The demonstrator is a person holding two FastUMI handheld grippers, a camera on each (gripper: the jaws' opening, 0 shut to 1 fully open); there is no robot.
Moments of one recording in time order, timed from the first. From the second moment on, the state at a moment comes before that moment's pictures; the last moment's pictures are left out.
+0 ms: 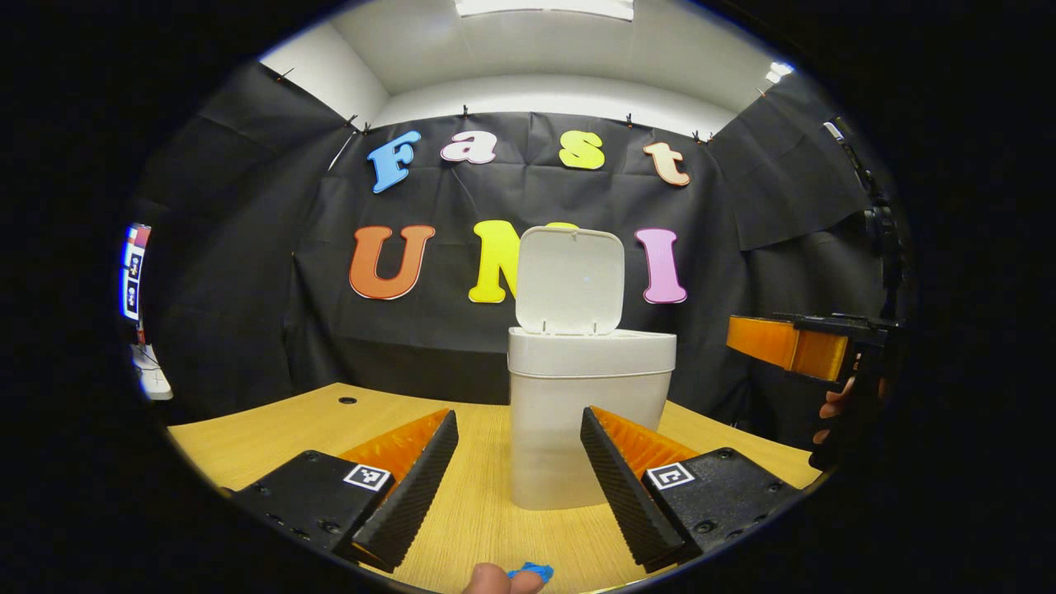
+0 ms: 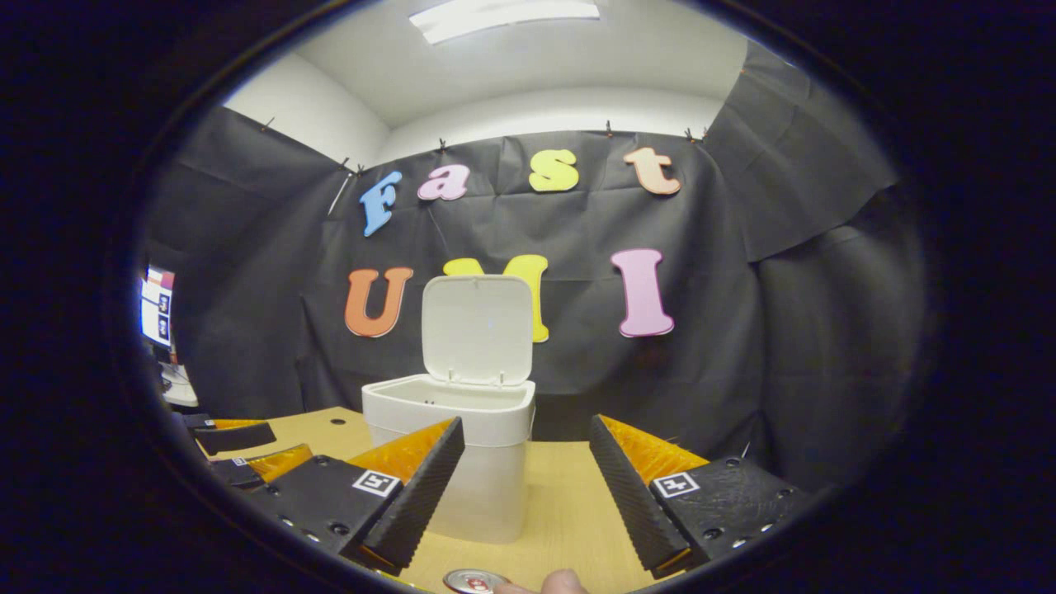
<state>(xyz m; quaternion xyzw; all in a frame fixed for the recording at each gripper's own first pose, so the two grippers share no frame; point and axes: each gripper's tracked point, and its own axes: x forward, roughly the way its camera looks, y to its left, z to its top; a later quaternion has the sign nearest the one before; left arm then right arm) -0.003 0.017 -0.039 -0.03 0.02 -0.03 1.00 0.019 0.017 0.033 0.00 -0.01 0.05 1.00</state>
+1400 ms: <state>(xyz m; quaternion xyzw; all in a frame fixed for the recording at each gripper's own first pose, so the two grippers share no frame) -0.075 0.003 -0.199 0.00 0.24 -0.02 0.97 -0.021 -0.010 -0.049 0.01 0.02 0.07 1.00</state>
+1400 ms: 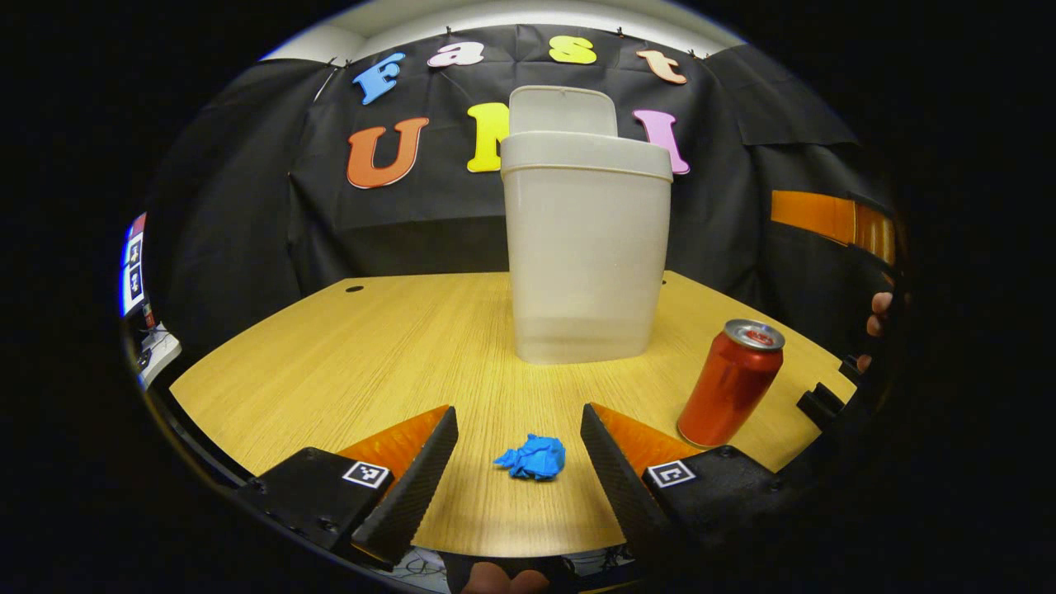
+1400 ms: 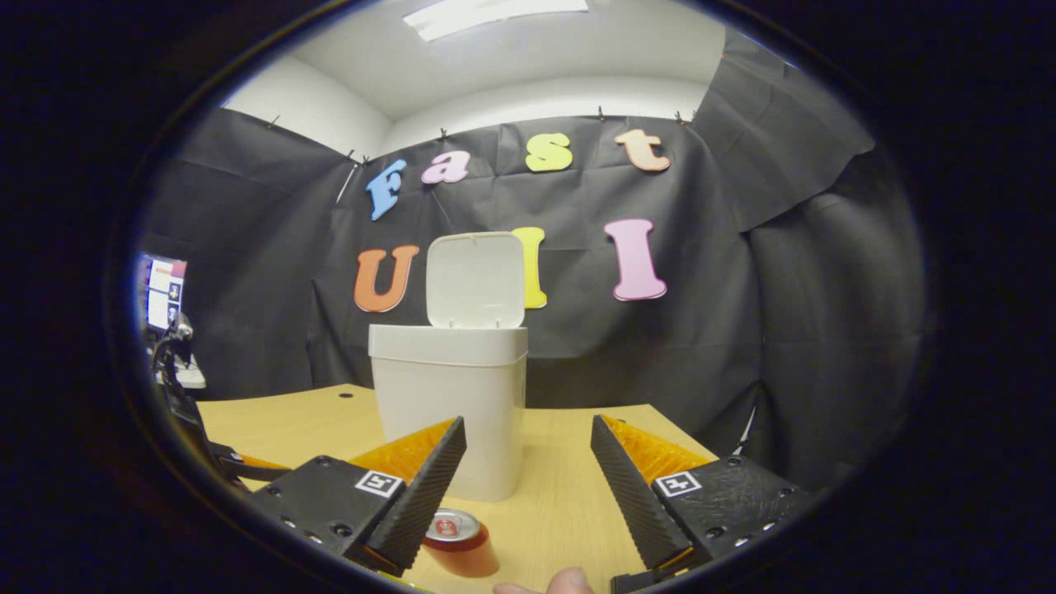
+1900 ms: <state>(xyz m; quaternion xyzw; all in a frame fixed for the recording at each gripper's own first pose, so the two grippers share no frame) -0.077 0.001 -0.234 0.00 0.28 -0.01 0.96 -0.021 -0.019 -0.067 0.01 0.03 0.06 1.00</state>
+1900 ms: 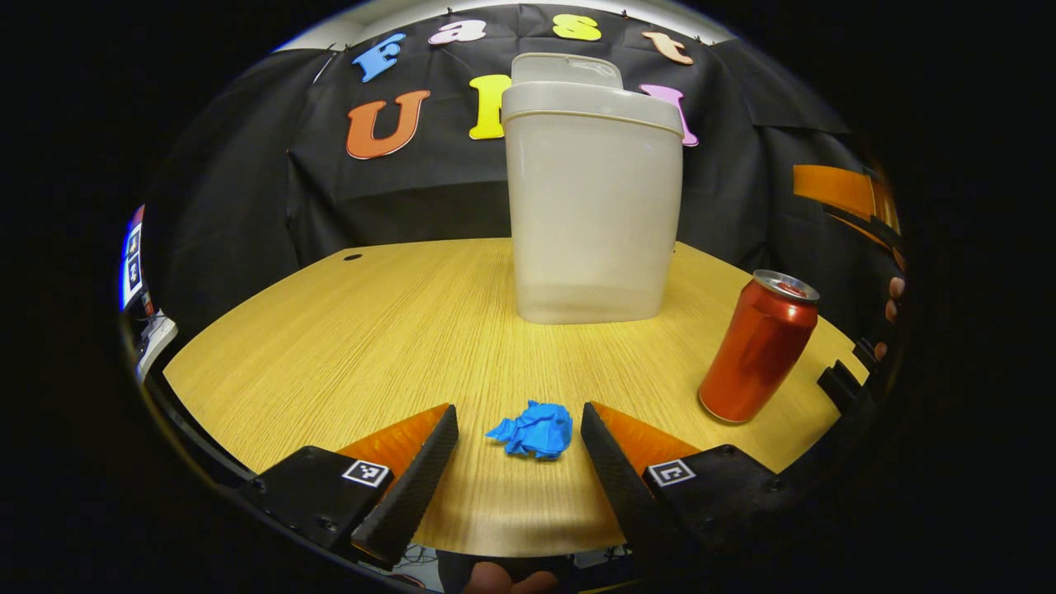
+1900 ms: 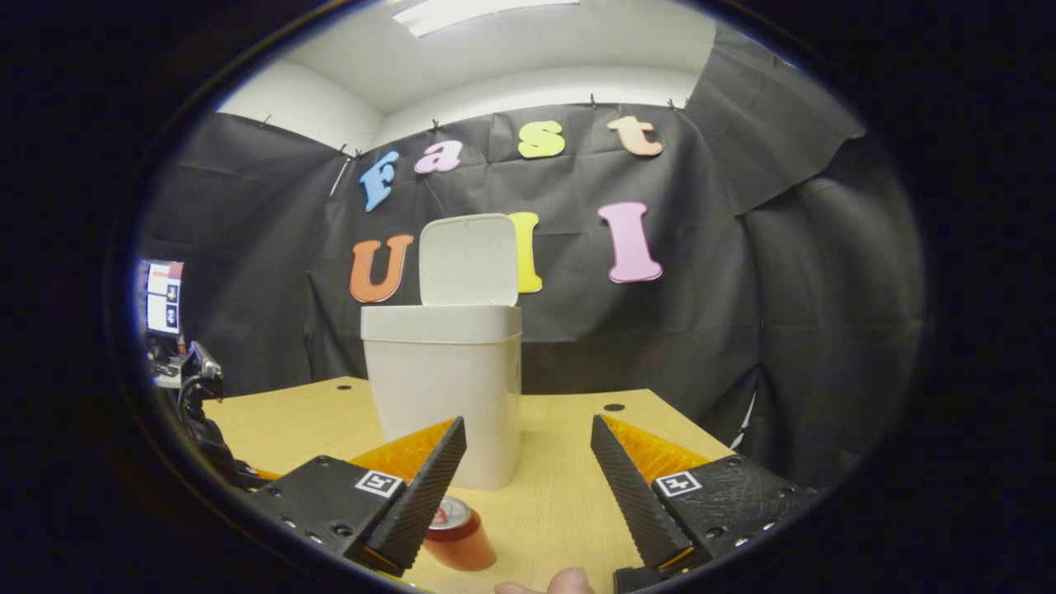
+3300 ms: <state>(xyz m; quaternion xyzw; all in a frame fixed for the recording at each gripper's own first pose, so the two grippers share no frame) -0.077 0.018 -0.228 -0.02 0.27 -0.01 0.96 -0.054 -0.002 -0.095 0.03 0.07 0.07 0.99</state>
